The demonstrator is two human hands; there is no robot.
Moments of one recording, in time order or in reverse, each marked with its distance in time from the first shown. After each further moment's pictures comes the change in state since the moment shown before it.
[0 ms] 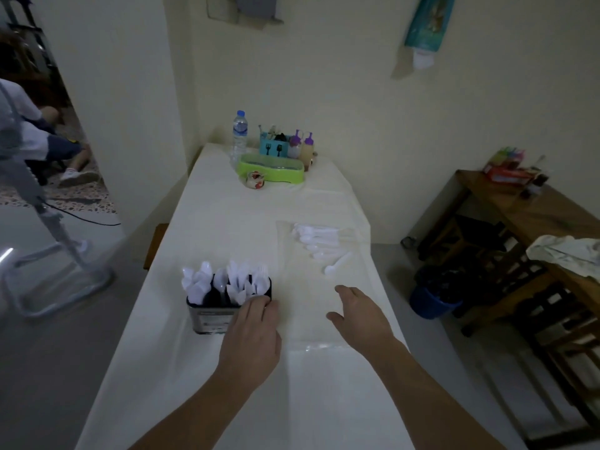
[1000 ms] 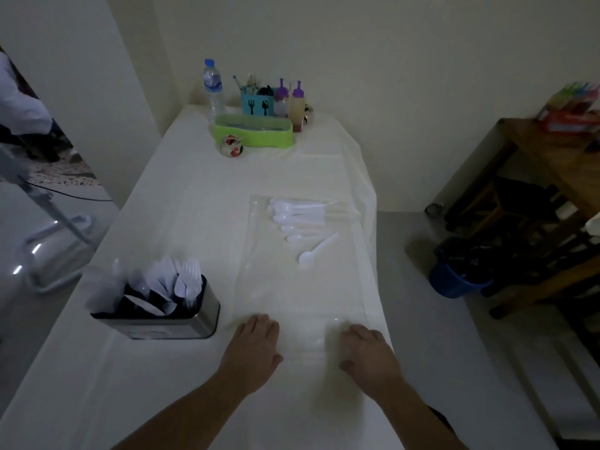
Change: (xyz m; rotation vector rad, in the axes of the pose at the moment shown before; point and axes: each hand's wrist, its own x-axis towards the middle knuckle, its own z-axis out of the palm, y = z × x) left_hand 0.045 0.034 0.192 0.313 -0.491 0.042; right_hand 0.049 0.203 0.105 -0.103 -0.351 -0.039
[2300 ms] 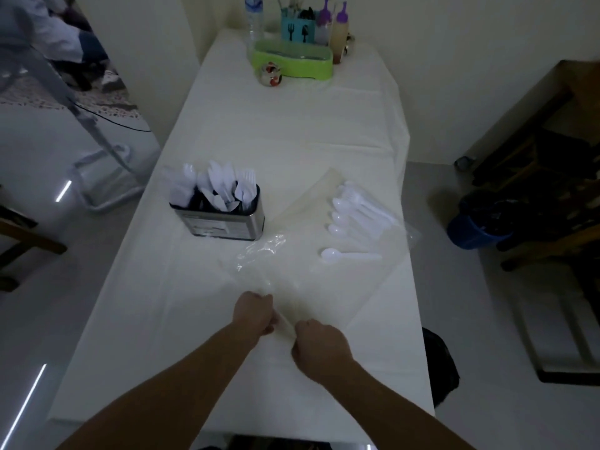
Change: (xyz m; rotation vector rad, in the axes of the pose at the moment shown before) left_hand -0.138 0.018 -0.033 -1.474 -0.108 -1.181; right_hand -0.140 -0.157 0.068 -0.059 -0.082 -0.259
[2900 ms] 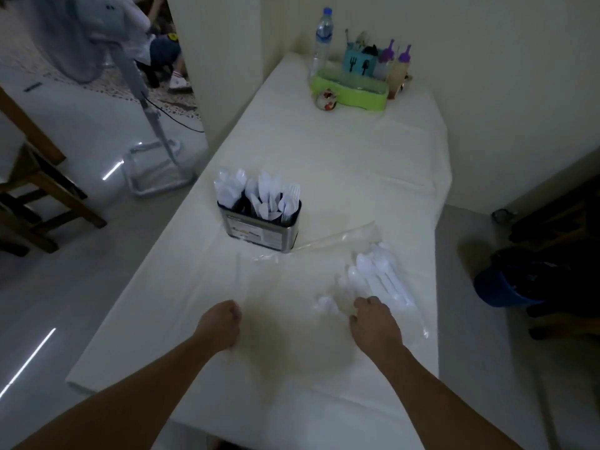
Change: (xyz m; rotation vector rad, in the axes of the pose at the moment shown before) left_hand 0.022 -0.034 -0.091 0.300 0.113 0.134; right_hand 0.060 0.078 -0.045 -0.021 0.126 0.200
